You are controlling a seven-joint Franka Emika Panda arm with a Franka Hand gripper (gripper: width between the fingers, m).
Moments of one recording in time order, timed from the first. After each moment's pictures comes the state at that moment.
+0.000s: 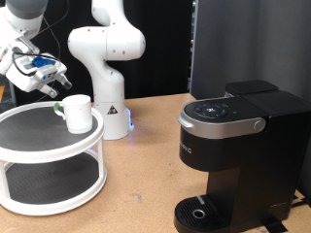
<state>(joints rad) -0.22 -0.79 -0.94 -2.84 0.26 1.95 -1.39</state>
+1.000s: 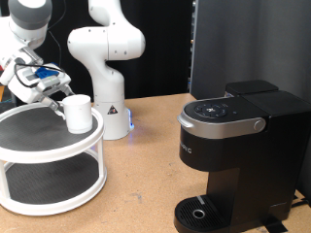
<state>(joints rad) -0.12 -0.73 -0.98 -2.87 0.33 2.11 -1.43</state>
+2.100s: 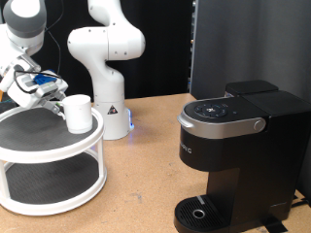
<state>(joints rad) -0.11 -0.68 -1.06 -2.87 0.32 2.10 -1.54</state>
